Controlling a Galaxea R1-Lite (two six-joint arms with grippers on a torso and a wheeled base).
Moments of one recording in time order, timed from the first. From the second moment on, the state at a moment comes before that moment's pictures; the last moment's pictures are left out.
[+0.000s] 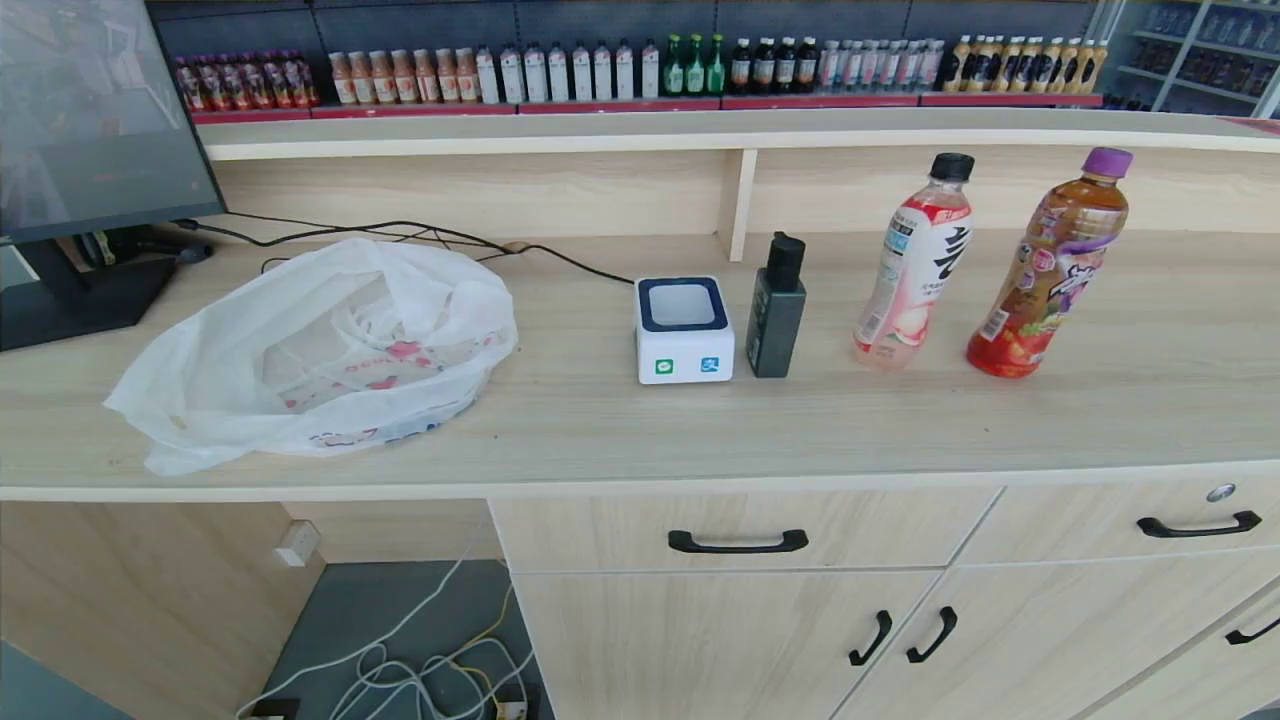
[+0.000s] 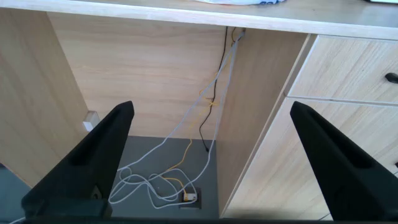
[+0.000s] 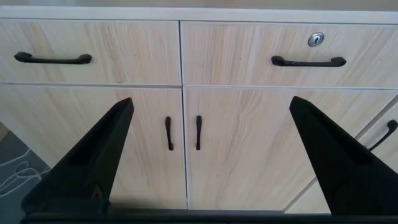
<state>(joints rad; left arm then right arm) 0.00 0.00 0.00 0.00 0.00 -0.01 0.00 0.00 -0.01 -0.01 -0.01 -0.05</state>
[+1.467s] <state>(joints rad) 0.00 0.00 0.00 0.00 0.00 -0.01 0.40 1.13 -0.31 -0.62 0.06 -0.01</state>
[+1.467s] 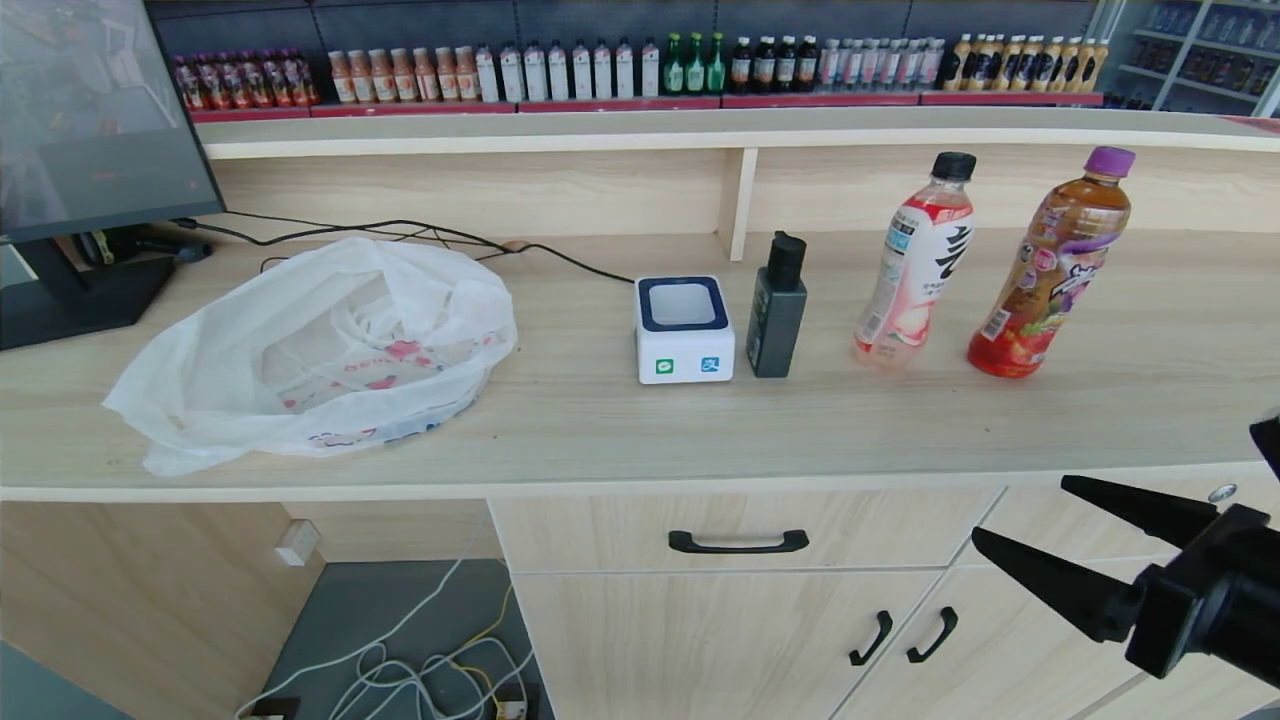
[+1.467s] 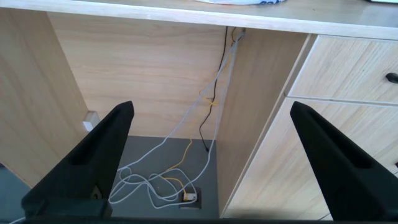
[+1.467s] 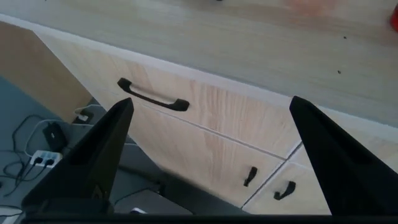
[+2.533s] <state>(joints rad) 0.00 0.00 0.00 0.00 0.00 -0.01 0.55 1.89 -0.67 -1.47 -0.12 -0.12</state>
